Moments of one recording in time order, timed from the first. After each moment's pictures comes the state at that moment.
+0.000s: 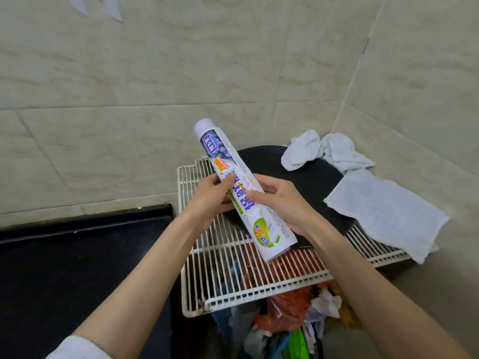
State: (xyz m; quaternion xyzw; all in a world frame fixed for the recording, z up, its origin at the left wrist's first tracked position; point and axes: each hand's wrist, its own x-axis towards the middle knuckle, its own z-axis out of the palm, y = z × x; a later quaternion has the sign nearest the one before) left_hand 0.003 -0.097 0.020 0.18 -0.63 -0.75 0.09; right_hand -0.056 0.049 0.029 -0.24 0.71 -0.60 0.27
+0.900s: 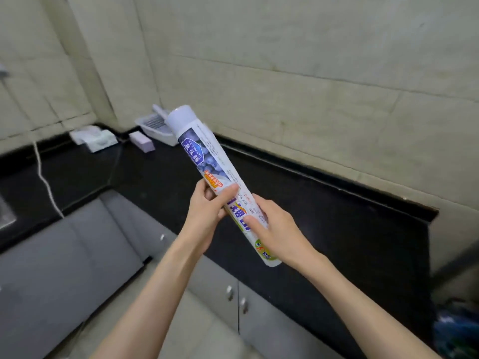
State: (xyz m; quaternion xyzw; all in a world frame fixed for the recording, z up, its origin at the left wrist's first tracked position) left_hand 0.608 -0.301 -0.011 0.36 -0.45 -0.63 0.51; right_hand 0.469 -0.245 -0.025 -0.67 0.62 -0.35 0.23
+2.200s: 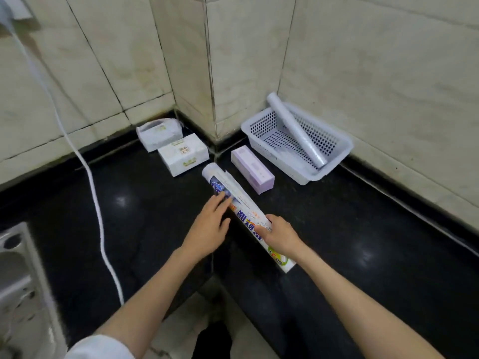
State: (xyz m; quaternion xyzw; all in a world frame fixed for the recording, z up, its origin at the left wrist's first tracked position) left_hand 0.997 -0.926 -0.179 0.56 -0.77 -0.25 0.20; right_hand 0.808 -0.917 -0.177 -0.60 0.69 -0.11 0.40
